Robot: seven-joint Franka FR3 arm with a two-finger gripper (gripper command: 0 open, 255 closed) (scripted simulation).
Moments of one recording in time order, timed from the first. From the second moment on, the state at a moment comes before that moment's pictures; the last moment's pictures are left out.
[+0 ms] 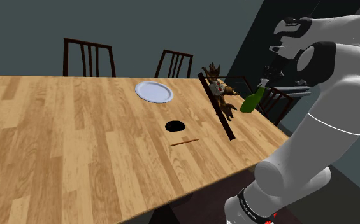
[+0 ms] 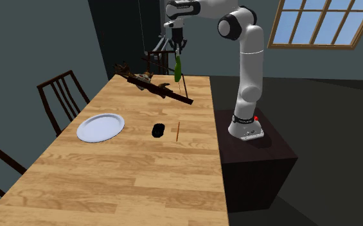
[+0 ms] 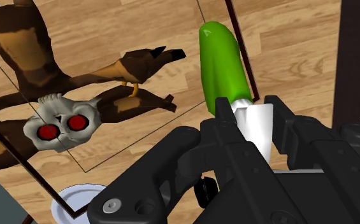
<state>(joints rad) -0.37 0.19 -0.61 -1.55 0.13 1.61 -2.18</state>
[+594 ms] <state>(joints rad) -0.36 0.17 -0.60 -1.68 0.13 1.74 -2.19</state>
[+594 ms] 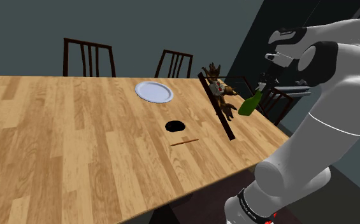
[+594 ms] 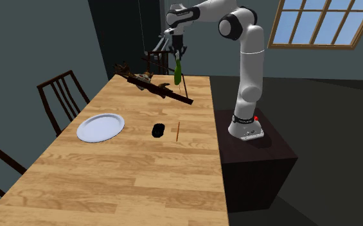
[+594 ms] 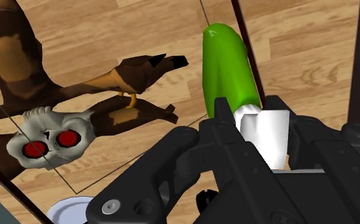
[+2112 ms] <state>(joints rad) -0.37 0.18 -0.60 -1.82 0.16 1.94 -2.21</state>
